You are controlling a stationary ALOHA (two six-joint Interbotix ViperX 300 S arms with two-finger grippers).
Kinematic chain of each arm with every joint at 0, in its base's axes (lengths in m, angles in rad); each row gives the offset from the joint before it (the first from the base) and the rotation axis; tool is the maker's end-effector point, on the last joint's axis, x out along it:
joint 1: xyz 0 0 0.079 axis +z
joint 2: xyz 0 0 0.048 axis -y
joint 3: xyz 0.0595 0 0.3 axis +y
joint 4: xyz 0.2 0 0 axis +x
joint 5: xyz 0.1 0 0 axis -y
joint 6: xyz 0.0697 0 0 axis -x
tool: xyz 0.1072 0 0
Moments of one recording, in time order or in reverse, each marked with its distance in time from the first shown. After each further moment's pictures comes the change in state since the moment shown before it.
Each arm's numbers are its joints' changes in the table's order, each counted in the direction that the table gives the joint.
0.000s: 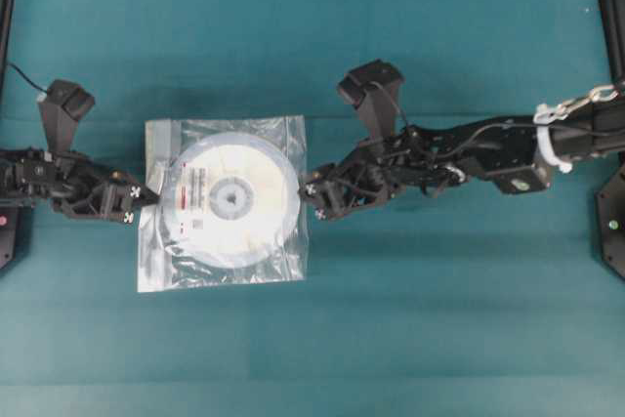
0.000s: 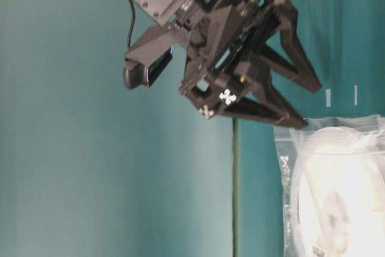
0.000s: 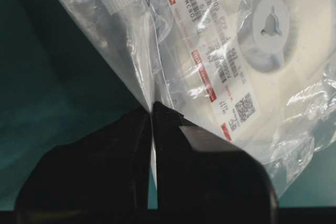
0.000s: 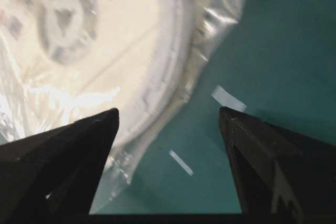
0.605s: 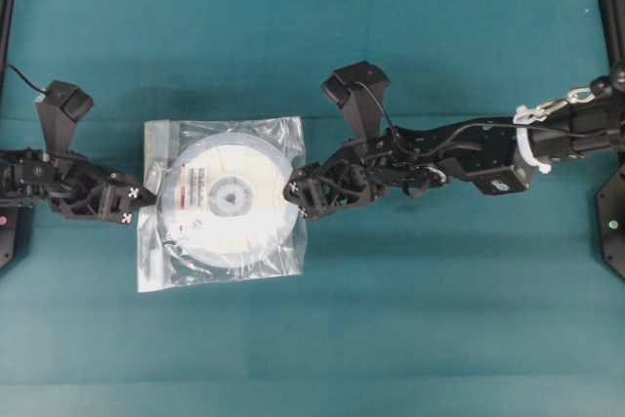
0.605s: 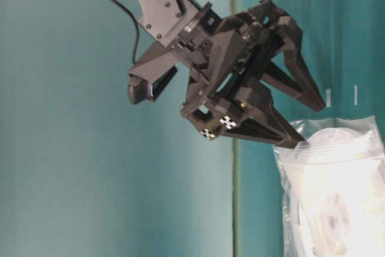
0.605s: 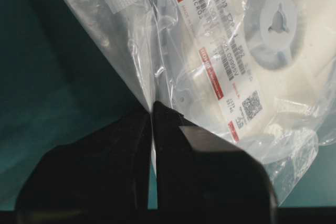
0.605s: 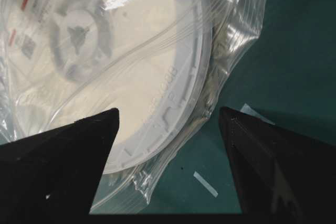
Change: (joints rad) left arm 0.000 -0.002 0.006 0.000 0.000 -0.006; right arm 0.009 -0.055 -0.057 0.000 -0.003 -0.063
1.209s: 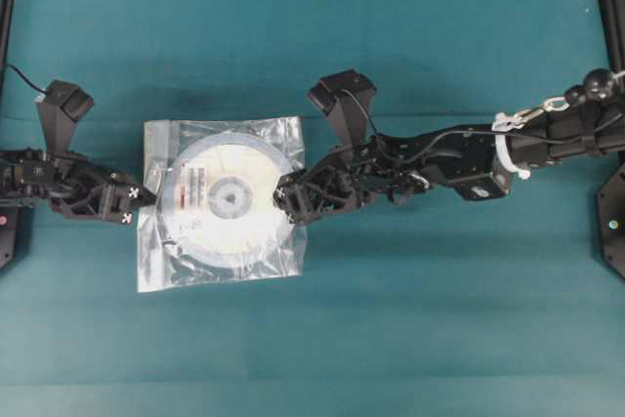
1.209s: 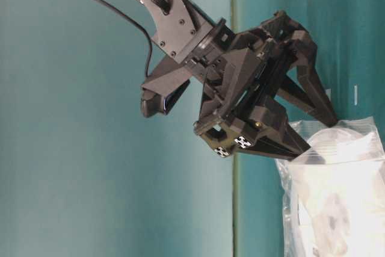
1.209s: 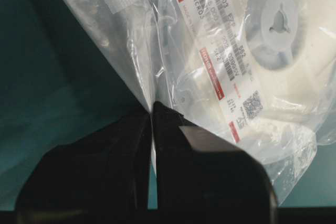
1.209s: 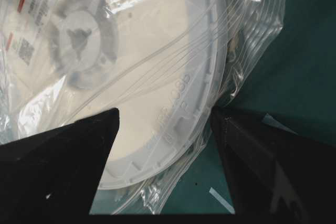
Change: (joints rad) left arm 0.000 0.000 0.000 0.000 0.000 0.000; right arm 0.012 -0.058 -0.052 0.000 0.000 -0.020
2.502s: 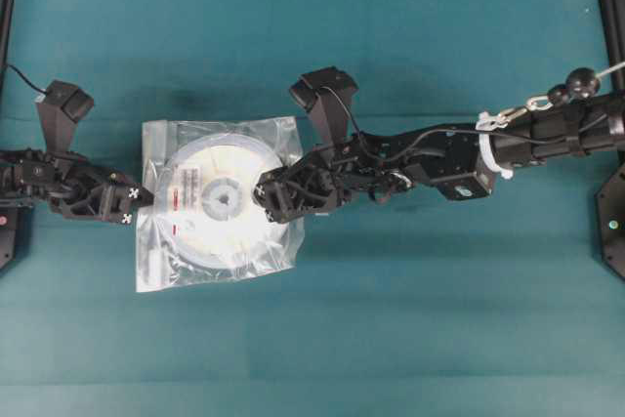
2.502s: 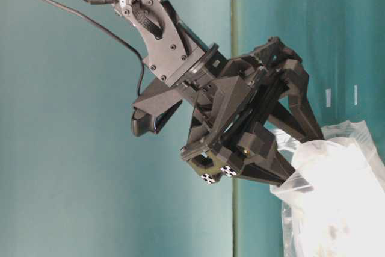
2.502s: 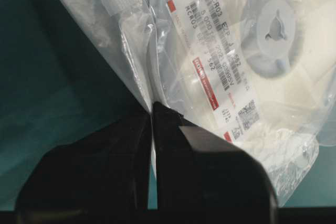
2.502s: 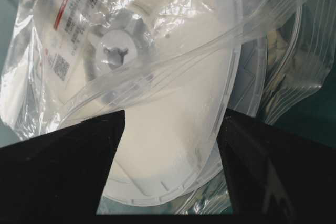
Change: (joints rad) left arm 0.000 -0.002 0.000 0.000 0.000 0.000; right arm 0.006 -0.026 -0.078 0.002 -0.003 -0.003
